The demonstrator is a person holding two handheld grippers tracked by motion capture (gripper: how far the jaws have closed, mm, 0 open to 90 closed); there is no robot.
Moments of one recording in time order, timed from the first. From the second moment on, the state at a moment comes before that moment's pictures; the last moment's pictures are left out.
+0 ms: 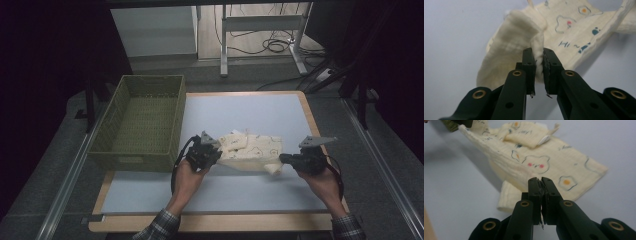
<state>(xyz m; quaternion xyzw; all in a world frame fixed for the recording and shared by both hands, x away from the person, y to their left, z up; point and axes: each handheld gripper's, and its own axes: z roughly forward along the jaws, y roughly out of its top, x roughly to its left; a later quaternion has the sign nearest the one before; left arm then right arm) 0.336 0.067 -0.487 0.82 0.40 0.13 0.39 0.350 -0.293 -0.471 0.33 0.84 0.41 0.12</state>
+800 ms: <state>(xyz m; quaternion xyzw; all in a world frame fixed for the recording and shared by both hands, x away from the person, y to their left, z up) 0.316 0.099 -0.475 0.82 0.41 0.12 0.38 0.346 -0.310 -0.488 0.37 0.84 0.39 0.11</state>
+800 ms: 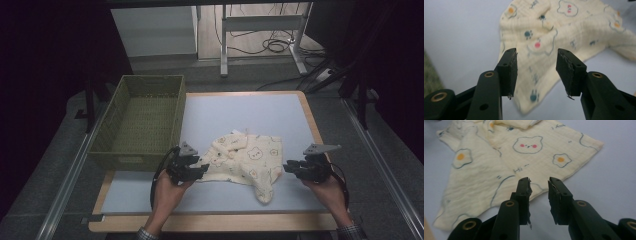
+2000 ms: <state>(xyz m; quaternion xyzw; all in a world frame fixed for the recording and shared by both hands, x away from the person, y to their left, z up) 0.460 0.031 -0.505 0.84 0.40 0.16 0.33 0.437 -0.280 -0.510 0.42 0.83 0.32 0.17</state>
